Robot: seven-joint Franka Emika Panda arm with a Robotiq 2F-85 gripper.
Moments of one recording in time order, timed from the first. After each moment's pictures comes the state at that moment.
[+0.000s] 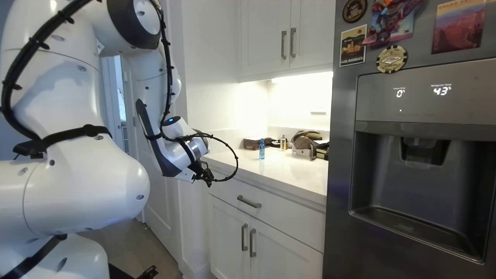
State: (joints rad) arm -2.41 -0.25 2.62 -2.42 -0.91 3.22 1.13
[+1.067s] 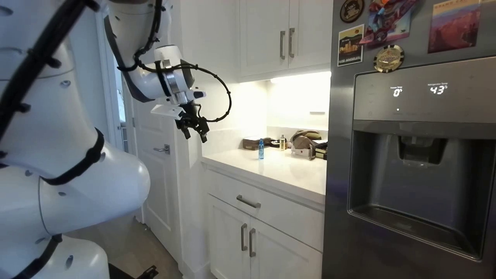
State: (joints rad) arm -2.12 0.45 2.49 -2.42 -0.59 2.38 0.85
